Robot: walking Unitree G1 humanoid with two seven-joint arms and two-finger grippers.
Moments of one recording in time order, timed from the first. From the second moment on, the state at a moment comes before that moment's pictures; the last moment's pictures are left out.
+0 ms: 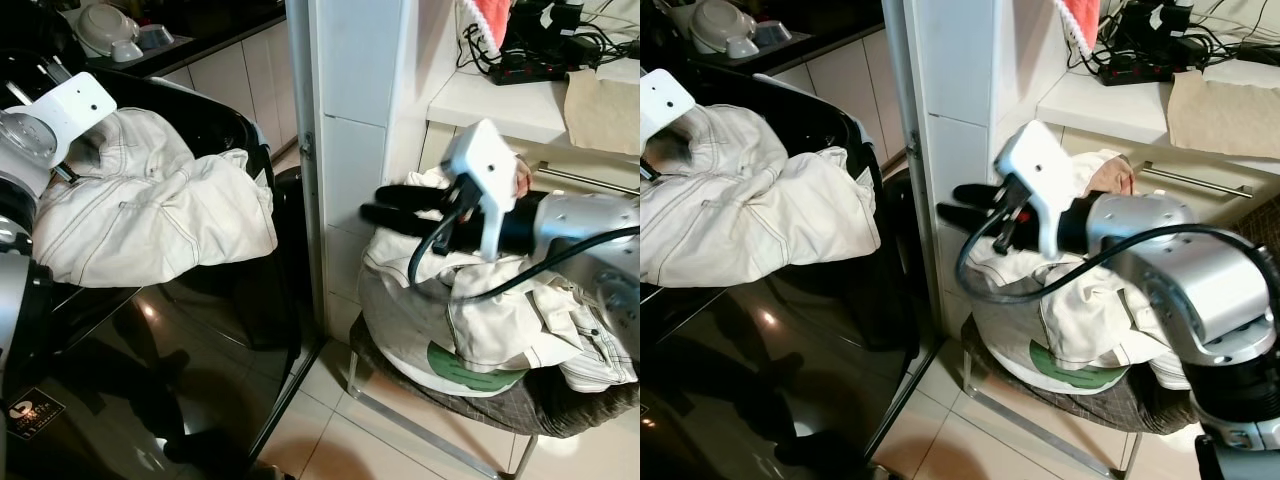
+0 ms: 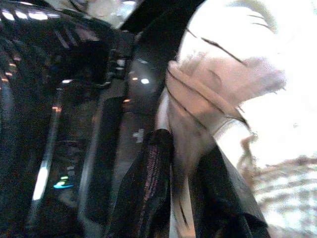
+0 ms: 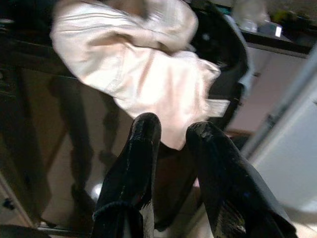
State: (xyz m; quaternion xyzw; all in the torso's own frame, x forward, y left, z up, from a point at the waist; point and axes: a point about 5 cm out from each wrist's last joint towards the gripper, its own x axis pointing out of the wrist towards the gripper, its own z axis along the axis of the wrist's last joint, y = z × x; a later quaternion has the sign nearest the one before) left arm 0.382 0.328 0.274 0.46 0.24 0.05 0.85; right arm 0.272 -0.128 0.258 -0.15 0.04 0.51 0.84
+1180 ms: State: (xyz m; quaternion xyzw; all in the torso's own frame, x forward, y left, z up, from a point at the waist) left arm 0.324 0.249 0.268 0.16 0.08 -0.46 0.87; right arm 0.281 -0.129 0.250 -0.14 0.05 0.50 0.85
